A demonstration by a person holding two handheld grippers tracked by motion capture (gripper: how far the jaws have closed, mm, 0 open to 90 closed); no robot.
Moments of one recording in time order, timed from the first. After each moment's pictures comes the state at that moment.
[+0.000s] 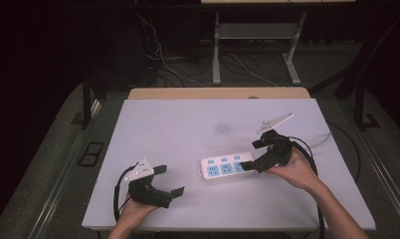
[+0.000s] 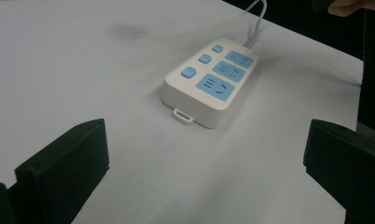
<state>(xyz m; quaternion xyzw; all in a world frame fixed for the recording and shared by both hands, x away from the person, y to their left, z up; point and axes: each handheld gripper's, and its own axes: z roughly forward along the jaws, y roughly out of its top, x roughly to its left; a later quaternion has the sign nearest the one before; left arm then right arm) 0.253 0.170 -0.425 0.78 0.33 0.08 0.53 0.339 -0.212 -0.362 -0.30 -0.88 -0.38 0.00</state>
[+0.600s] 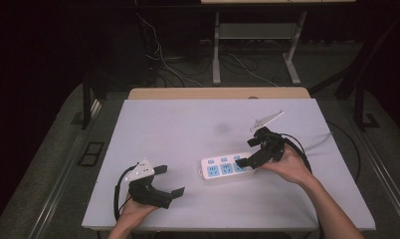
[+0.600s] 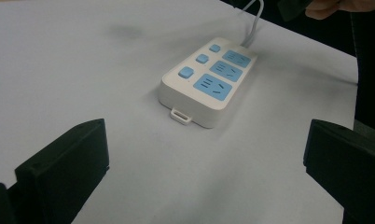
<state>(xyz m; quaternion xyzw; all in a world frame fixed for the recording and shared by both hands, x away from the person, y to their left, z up) 0.253 0.170 -0.425 0.78 0.32 0.08 0.53 0.357 -0.201 -0.375 -0.30 -0.88 -0.36 0.01</state>
